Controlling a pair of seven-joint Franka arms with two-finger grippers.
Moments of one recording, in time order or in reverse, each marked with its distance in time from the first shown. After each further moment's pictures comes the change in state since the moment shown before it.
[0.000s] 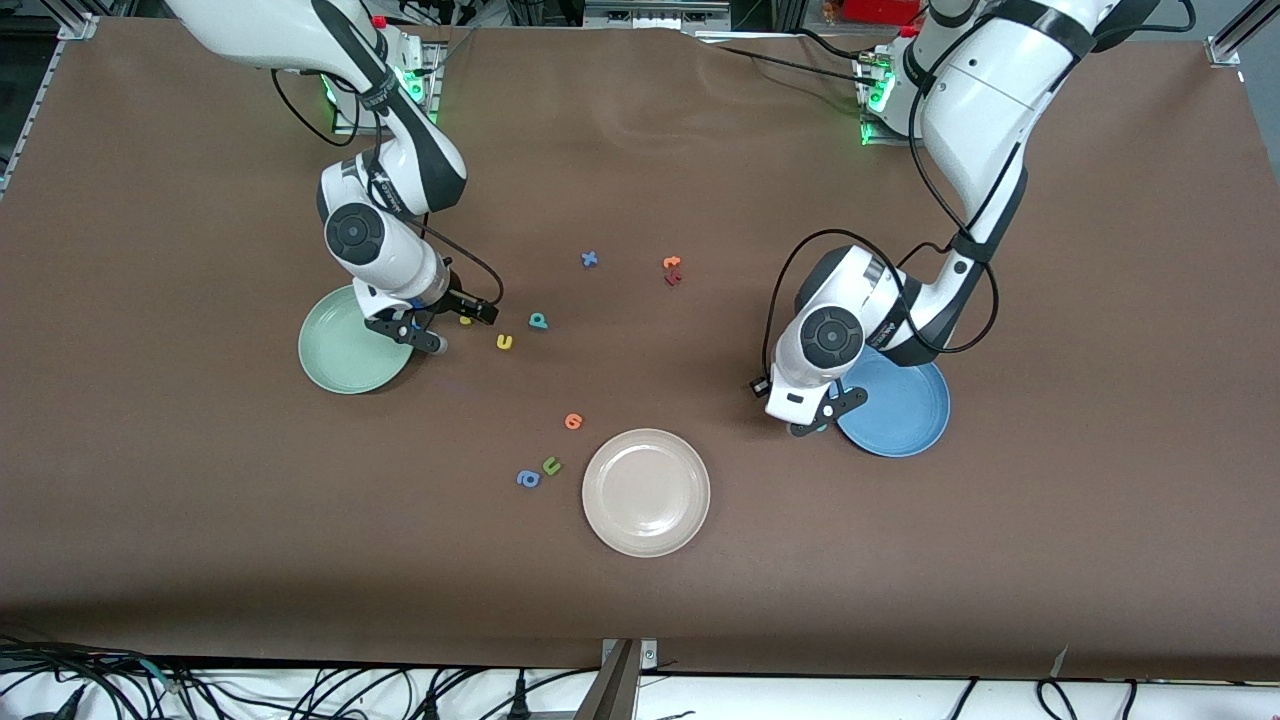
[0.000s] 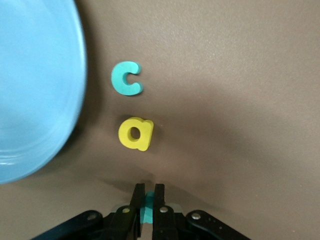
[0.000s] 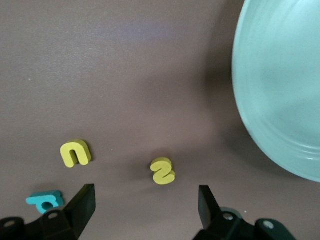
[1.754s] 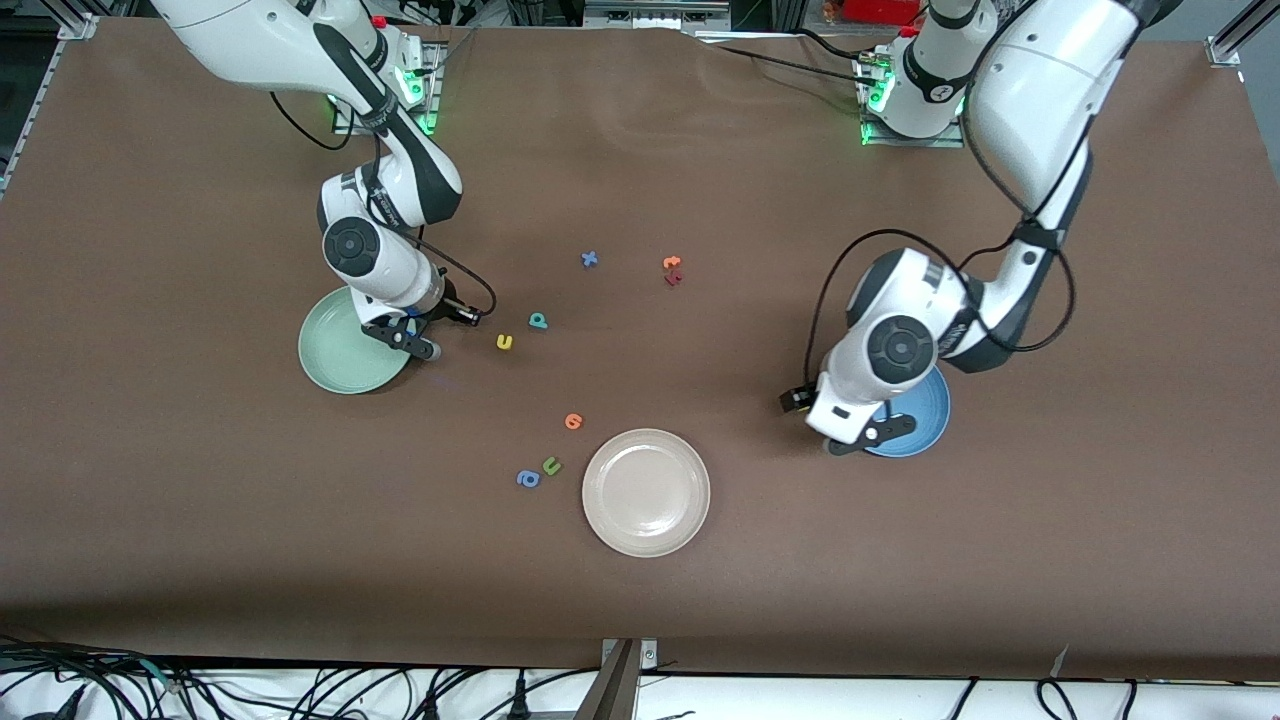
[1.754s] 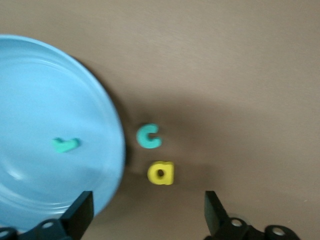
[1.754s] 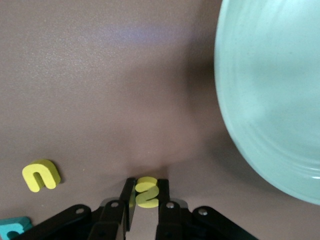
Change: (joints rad) left arm 0.073 -0.028 -0.009 0.033 -0.002 -0.001 0.249; right arm -0.001 0.048 -0.028 -0.015 -0.004 0.055 0.000
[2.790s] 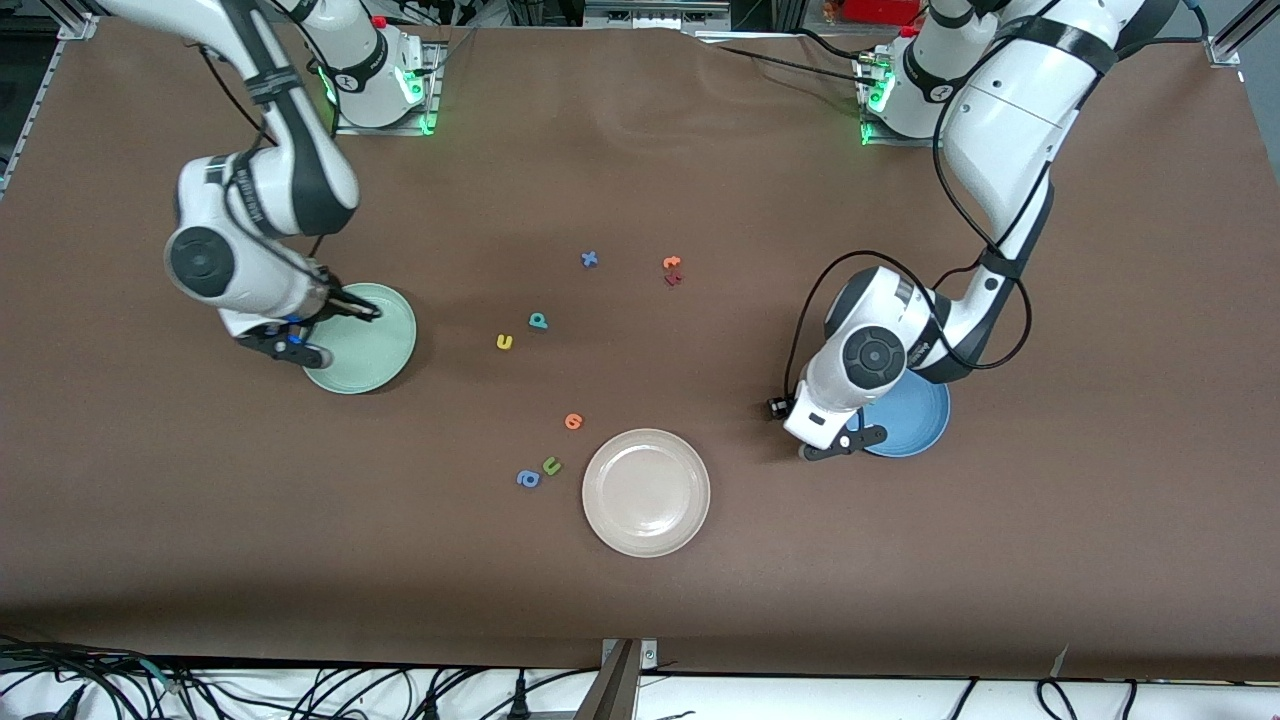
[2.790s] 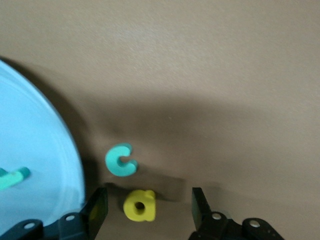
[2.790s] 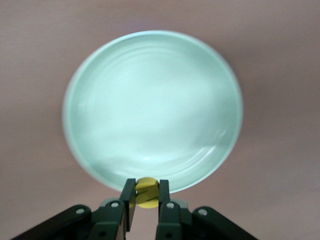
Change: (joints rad) left arm -0.005 0.073 0.025 0.000 0.000 0.110 0.069; right arm -0.007 -0.162 -0.289 0.131 -0.008 -0.459 -0.392
